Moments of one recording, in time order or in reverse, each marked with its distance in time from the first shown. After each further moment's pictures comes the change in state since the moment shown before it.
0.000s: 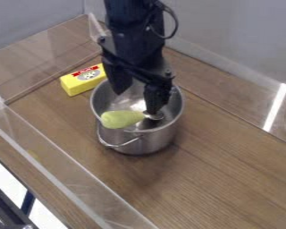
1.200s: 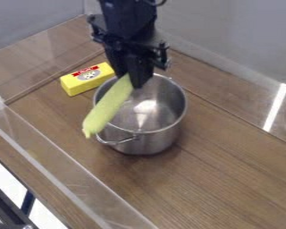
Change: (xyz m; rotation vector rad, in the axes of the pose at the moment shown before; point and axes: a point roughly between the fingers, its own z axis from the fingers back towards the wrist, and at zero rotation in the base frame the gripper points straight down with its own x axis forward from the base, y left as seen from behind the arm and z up) arm 0.006 0.005 0.023 -0.038 -0.022 0.034
